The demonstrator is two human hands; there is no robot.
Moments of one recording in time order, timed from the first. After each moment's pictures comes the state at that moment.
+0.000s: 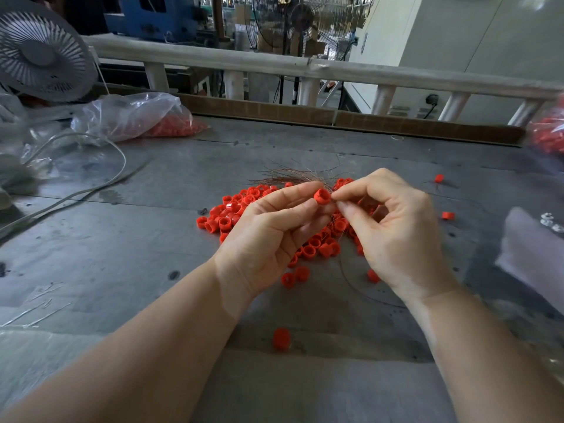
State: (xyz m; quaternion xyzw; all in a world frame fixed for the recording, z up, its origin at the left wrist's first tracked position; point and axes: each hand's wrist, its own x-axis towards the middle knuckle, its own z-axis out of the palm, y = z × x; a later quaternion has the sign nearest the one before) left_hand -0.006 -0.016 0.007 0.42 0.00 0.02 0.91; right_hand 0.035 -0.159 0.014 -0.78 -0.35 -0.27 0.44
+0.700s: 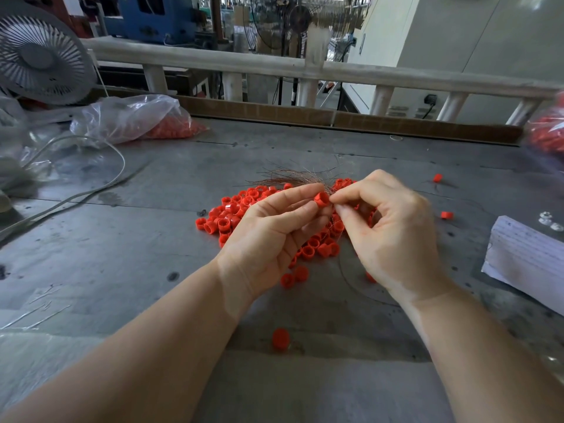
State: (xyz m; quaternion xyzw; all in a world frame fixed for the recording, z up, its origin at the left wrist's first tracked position) left_hand -0.006 -0.020 0.007 0.43 0.01 0.03 0.90; right_hand 0.035 -0.159 0.013 -0.79 -0.35 -0.32 0.38
